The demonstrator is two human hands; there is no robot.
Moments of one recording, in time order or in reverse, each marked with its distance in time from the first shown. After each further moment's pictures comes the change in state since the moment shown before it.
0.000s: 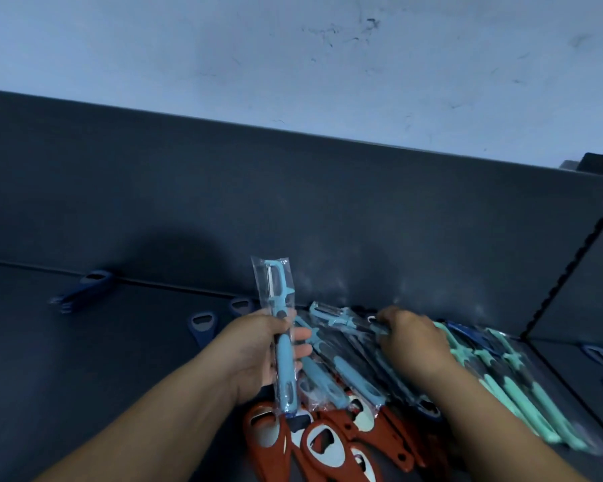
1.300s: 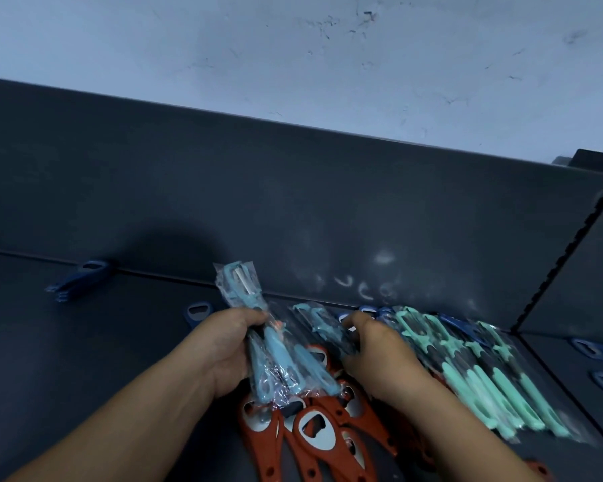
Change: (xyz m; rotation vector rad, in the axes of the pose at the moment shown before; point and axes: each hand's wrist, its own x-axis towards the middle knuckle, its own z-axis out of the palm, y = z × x) left_hand -0.002 -0.005 -0.015 -0.122 0.010 -0.005; right_hand -0.045 -0.029 -0.004 0.287 -0.148 -0.146
